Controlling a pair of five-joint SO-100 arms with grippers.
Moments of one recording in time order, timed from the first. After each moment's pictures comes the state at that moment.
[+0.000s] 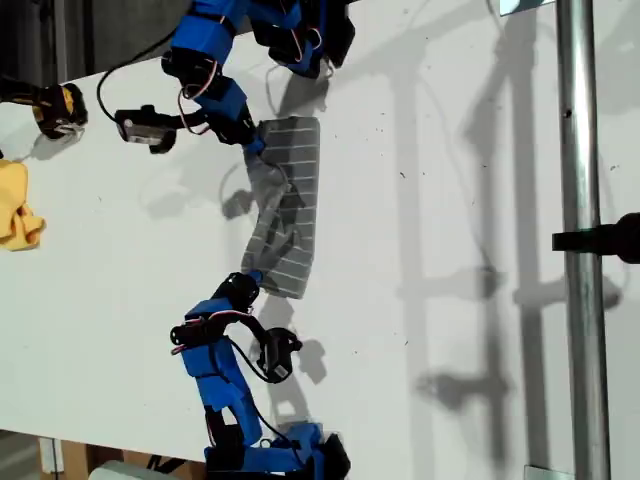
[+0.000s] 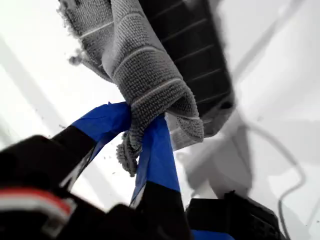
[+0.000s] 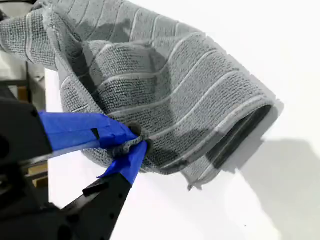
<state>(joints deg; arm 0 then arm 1) -21.8 64.0 52.4 78.8 -32.8 23.7 125.5 109.1 89.2 46.1</state>
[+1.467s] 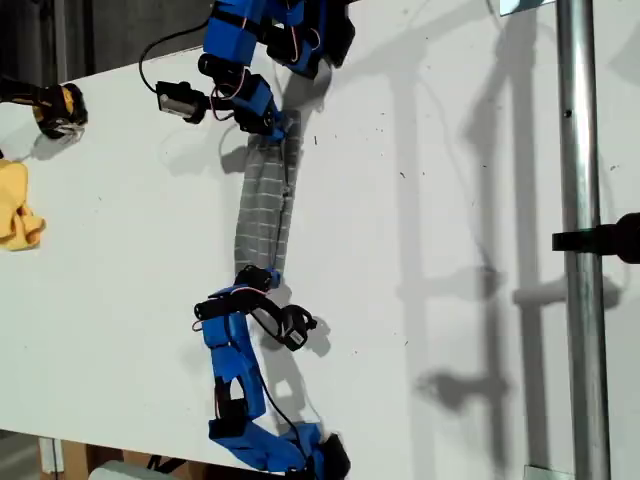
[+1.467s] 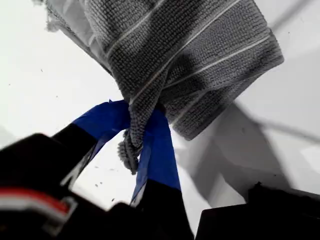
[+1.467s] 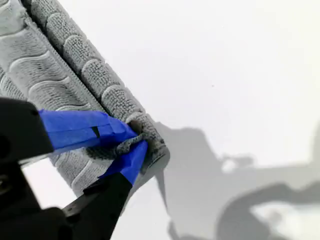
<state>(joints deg) -23.0 48.1 51.9 76.2 -43.8 27.0 136.9 144.6 71.2 63.9</state>
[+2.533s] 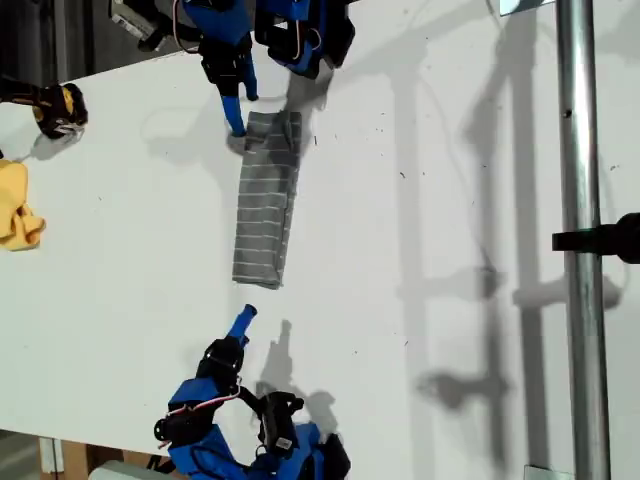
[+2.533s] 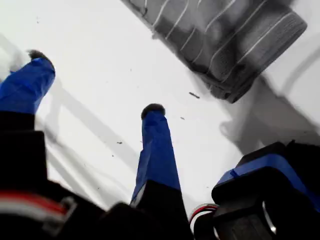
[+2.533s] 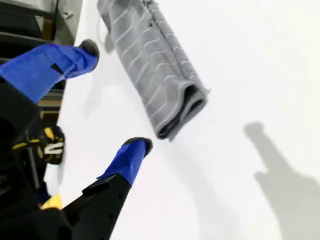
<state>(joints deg) -24.4 114.2 96.9 78.9 -46.3 21.1 153.6 112.2 108.5 76.4</state>
